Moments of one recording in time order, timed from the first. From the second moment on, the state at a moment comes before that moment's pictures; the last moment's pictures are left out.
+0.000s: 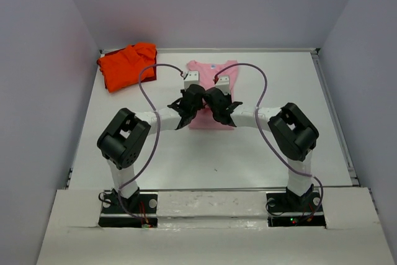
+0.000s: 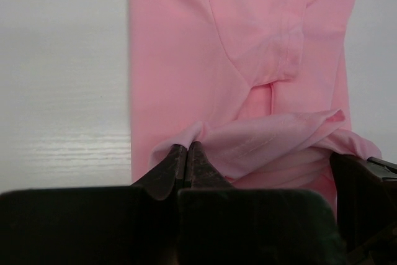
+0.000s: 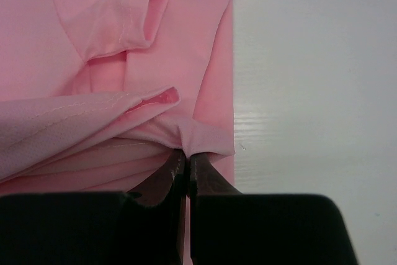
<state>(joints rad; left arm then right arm) -0.68 1.79 1.02 0.23 -0.47 -0.46 0.75 1.95 1.23 -0.07 0.79 0.38</state>
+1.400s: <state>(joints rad) -0.56 1.13 1.01 -0.04 -0.54 -0.25 0.71 1.95 1.30 -0.21 0.38 0.23</state>
